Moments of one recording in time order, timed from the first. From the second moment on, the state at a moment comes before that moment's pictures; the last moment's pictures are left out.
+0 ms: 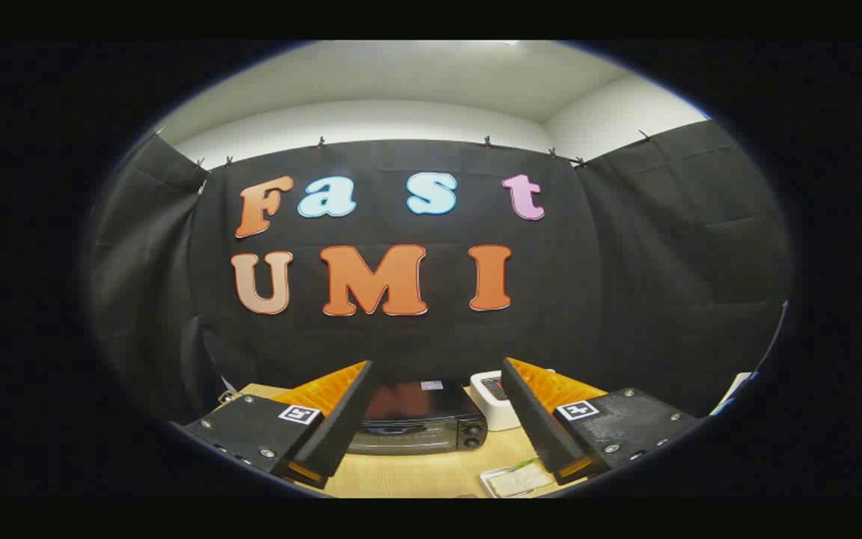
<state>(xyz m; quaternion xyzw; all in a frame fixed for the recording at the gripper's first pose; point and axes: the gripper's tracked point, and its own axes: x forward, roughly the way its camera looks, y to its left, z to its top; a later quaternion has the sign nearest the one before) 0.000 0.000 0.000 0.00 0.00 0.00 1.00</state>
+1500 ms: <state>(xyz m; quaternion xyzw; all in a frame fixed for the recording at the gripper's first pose) 0.096 0.076 -0.140 -0.03 0.13 0.05 0.99</state>
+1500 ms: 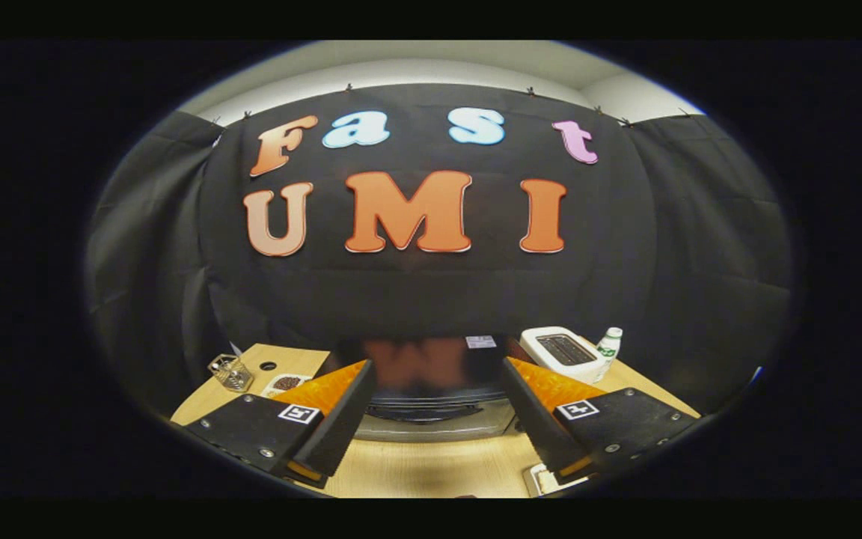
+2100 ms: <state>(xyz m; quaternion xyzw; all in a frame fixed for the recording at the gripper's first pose) 0.147 0.080 -0.243 -0.07 0.22 0.05 0.97</state>
